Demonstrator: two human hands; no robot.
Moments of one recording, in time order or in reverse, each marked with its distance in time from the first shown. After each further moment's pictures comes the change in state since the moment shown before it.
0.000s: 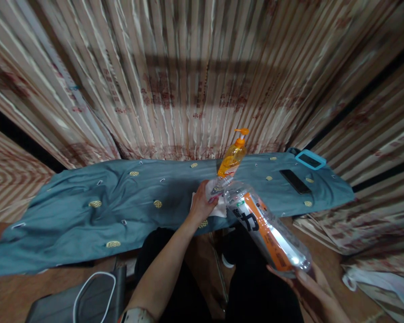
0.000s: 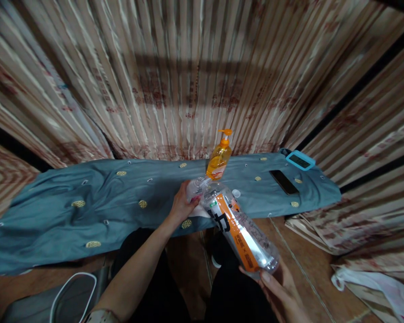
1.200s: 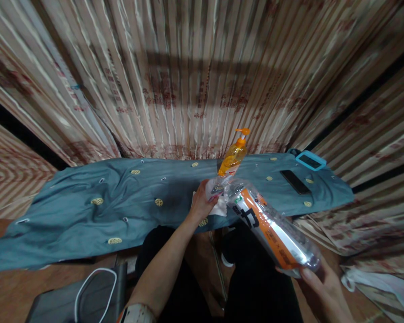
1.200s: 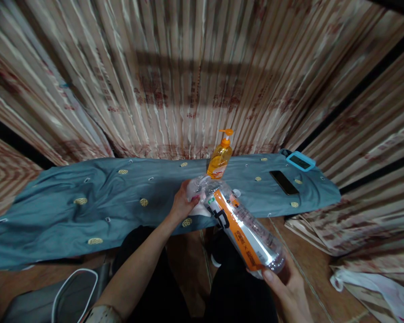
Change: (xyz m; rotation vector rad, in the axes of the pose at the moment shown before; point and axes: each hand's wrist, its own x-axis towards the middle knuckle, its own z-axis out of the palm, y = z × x) left_hand -0.003 0.002 -0.002 0.017 0.015 -0.024; right_hand 0.001 -0.015 0.001 -0.343 0.089 -0.234
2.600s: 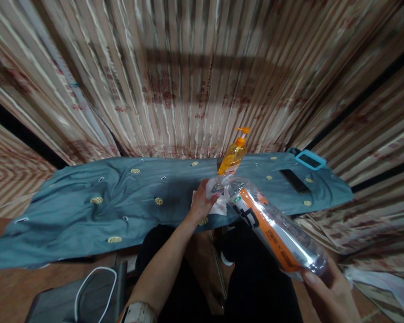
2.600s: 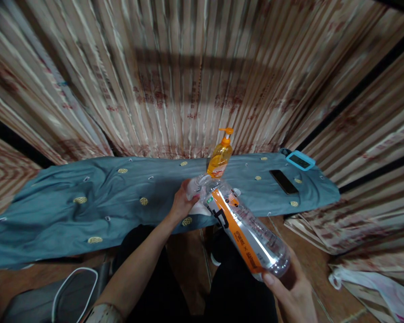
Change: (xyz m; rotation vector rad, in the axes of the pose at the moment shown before) left_hand 0.000 -0.003 0.002 -0.084 0.001 0.041; right_hand -0.011 -0.019 0.010 -0.151 0.085 -0.027
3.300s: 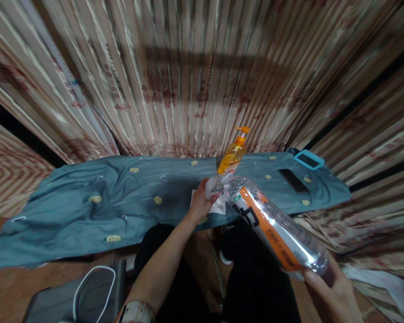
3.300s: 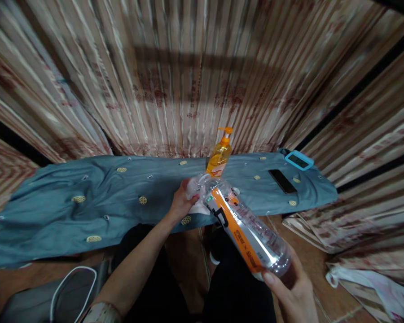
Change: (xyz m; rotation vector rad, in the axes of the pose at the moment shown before) left_hand -0.001 0.009 -0.001 -0.017 -0.012 -0.056; right_hand -0.002 -0.006 -0.001 -0.032 0.022 -0.011
